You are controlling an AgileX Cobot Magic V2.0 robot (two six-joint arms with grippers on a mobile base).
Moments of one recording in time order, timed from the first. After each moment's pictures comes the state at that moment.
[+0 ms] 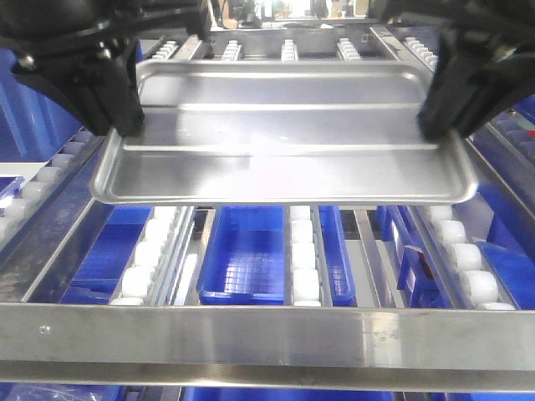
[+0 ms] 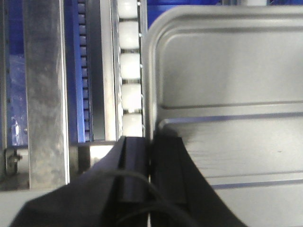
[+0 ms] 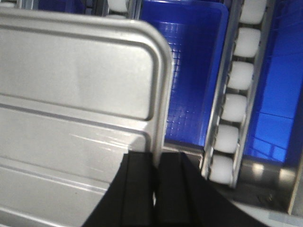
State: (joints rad) left arm -0.85 1.44 -1.14 0.39 0.86 -0.84; right arm 0.44 1.29 -0.99 -0.04 0.76 0.44
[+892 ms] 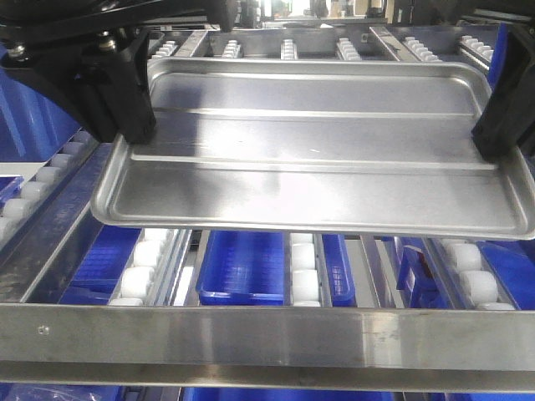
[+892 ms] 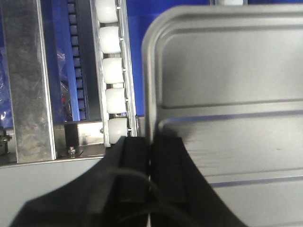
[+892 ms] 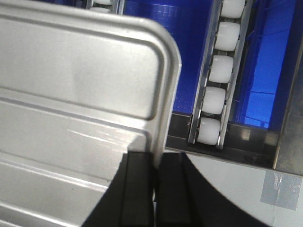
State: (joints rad) left arm -0.94 1.41 -1.14 0.39 0.91 -0.87; right arm 0.48 1.17 -0.90 -0.07 0.81 0.49
